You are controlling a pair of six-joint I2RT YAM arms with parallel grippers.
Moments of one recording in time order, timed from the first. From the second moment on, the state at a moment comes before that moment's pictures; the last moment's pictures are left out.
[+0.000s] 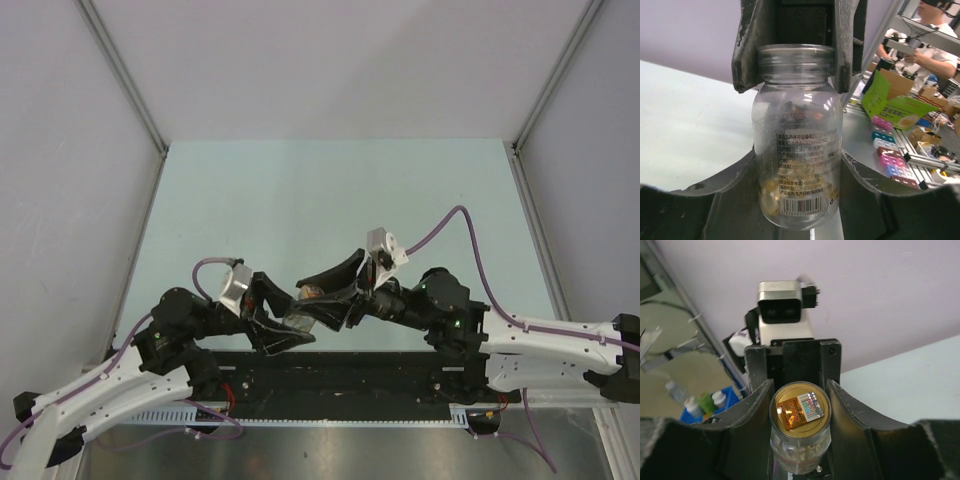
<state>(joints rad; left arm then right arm) -1.00 0.43 0.53 0.10 0.49 -0.43 1.34 0.99 0.83 0.50 0.02 0.39</state>
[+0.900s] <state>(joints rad) -1.01 0.49 0.53 0.17 0.66 -0.44 1.18 0.89 0.75 0.50 -0.58 0.13</state>
